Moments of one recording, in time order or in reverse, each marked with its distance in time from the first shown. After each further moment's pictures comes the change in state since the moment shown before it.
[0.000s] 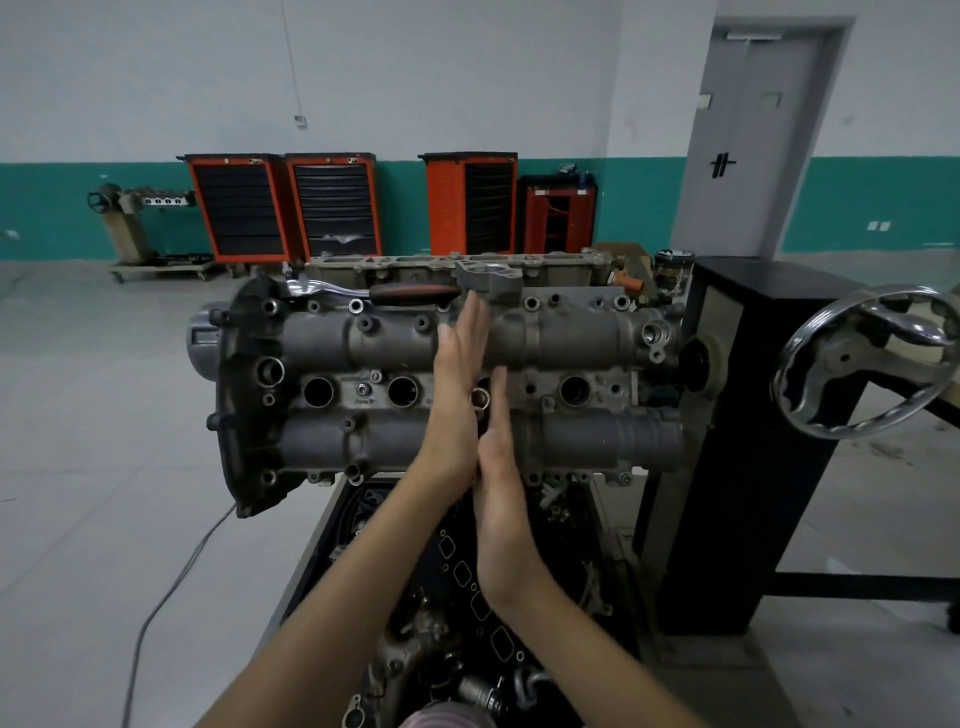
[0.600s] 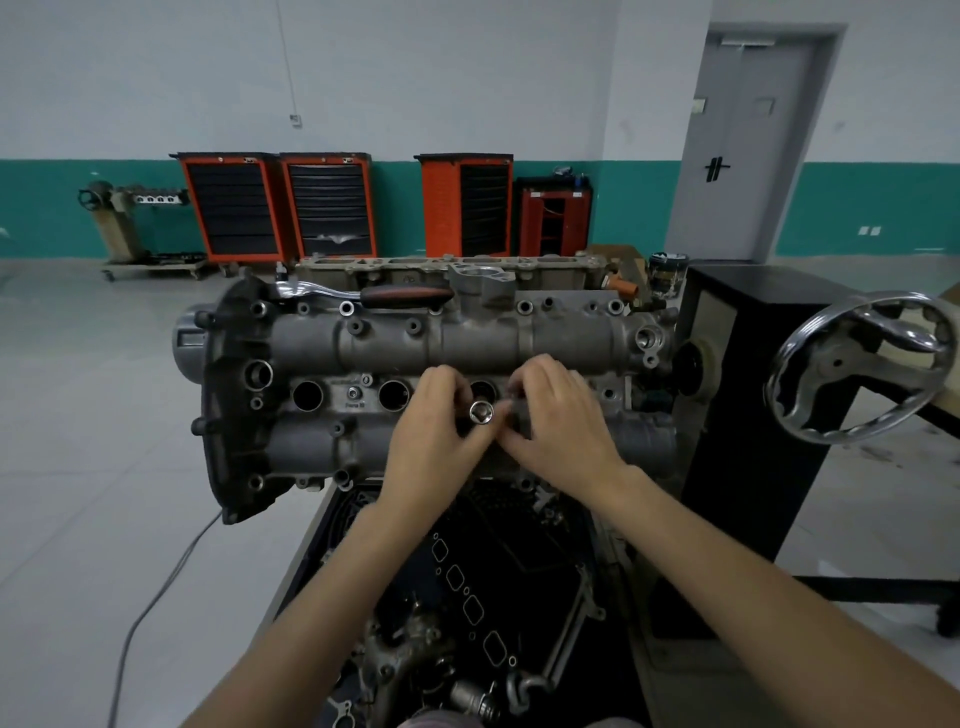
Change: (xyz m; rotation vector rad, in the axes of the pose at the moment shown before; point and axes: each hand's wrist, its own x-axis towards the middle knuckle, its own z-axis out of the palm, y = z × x) left_hand -0.001 -0.036 -0.032 0.923 0.086 0.388; right_hand 0.079 0.047 -0.066 -0.970 -0.305 -0.336
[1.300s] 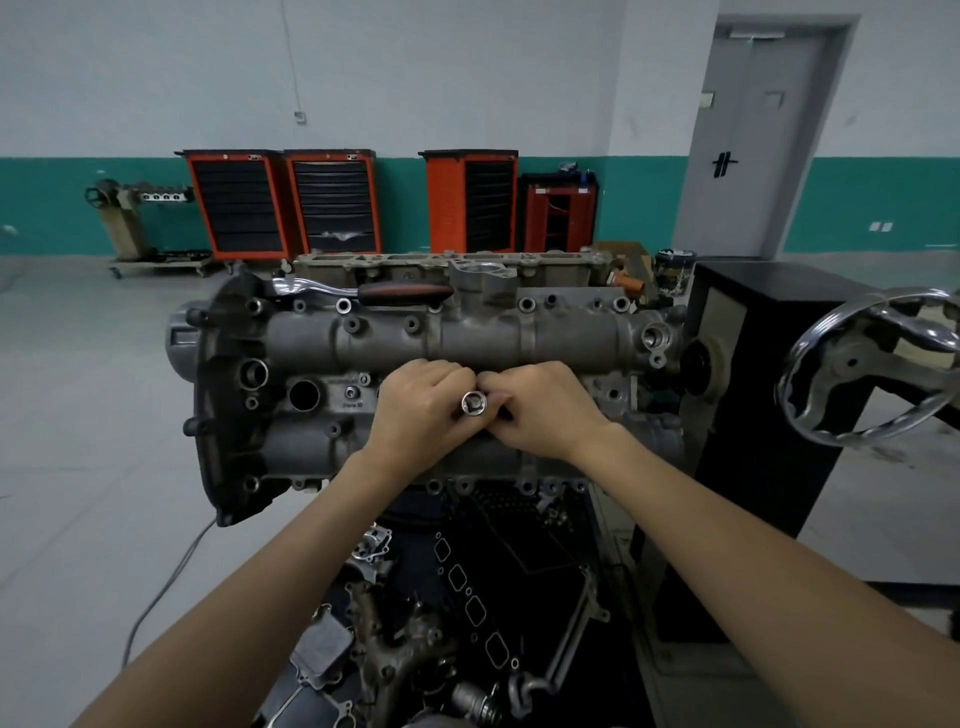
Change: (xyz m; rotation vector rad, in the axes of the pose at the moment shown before) left_hand 0.038 -0.023 -0.003 0.283 0.164 0.638; right_hand 0.033 0.008 0.009 -0.078 -0.190 -0.251
